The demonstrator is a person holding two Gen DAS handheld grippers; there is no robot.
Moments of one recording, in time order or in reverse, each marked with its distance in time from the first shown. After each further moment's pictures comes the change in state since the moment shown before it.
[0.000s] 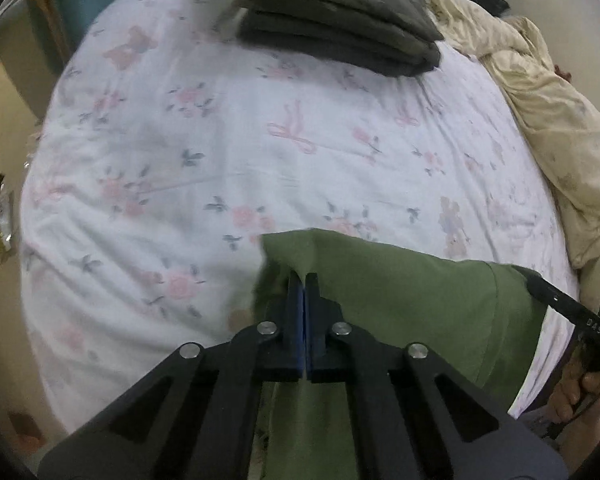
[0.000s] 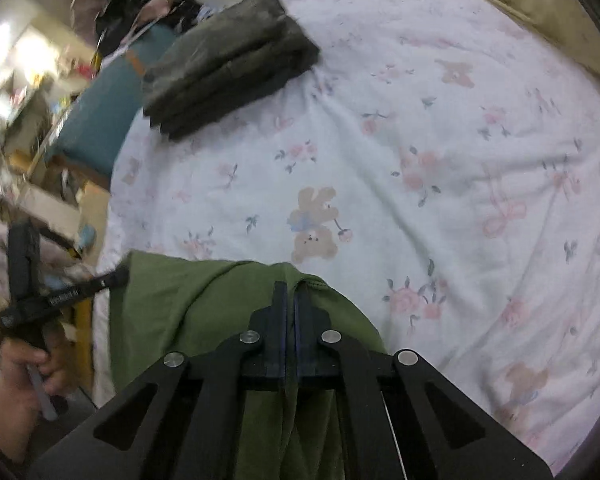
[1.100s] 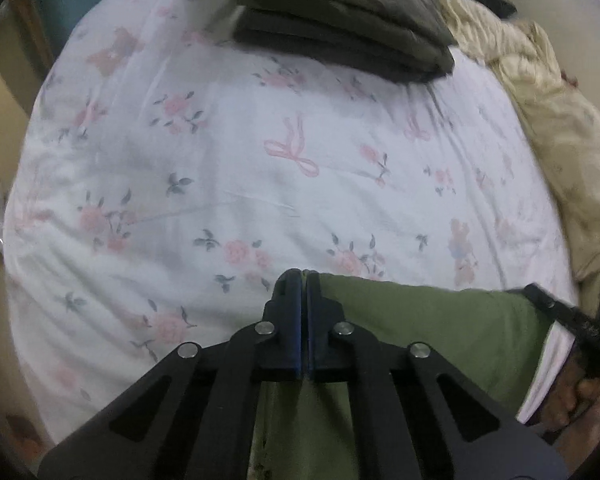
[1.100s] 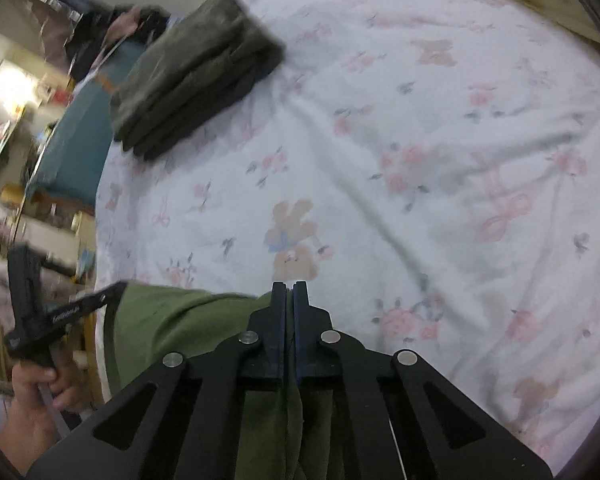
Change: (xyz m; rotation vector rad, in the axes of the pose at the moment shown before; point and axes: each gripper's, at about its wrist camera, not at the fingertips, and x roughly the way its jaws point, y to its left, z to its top) left arm 0.023 0.002 0.028 -0.031 0.011 -0.043; right arm 0.020 -0.023 0.020 0.118 -0.013 -0.033
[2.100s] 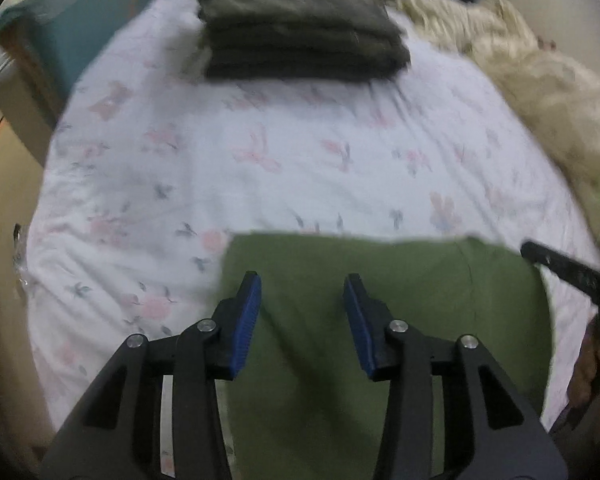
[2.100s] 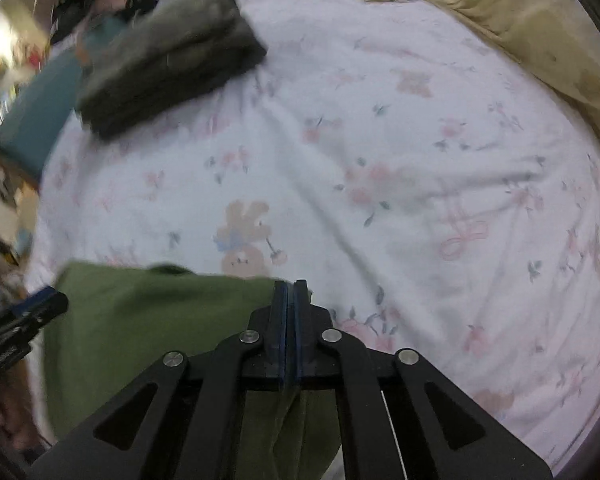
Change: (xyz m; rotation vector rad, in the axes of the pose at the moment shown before) left arm -0.026 -0.037 -0.056 0.160 -0.176 0.106; right arm 0.002 0.019 -0.012 -0.158 -0.076 -0.220
